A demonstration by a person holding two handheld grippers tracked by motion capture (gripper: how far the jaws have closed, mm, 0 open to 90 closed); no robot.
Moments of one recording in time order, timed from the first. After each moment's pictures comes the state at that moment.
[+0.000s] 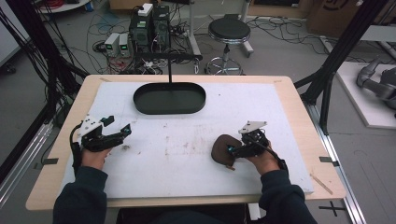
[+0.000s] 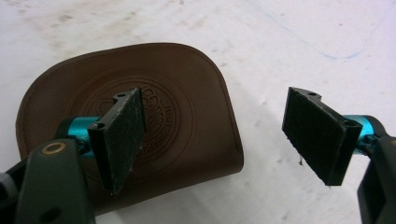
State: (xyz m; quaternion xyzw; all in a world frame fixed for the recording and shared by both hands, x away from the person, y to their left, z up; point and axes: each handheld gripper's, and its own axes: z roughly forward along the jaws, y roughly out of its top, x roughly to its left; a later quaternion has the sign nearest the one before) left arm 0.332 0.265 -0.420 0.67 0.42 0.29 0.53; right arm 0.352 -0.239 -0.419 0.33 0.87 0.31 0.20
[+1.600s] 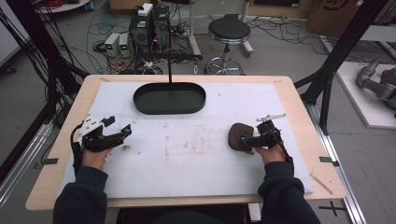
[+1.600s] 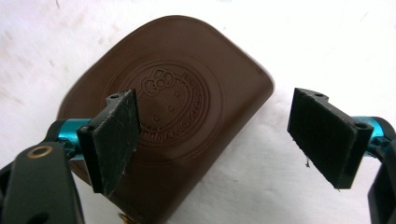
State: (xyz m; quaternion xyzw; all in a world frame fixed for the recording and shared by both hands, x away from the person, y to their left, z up) left arm 0.333 0.263 -0.421 0.68 0.42 0.29 0.53; right arm 0.374 -0.285 -0.427 0.51 0.79 0.31 0.16
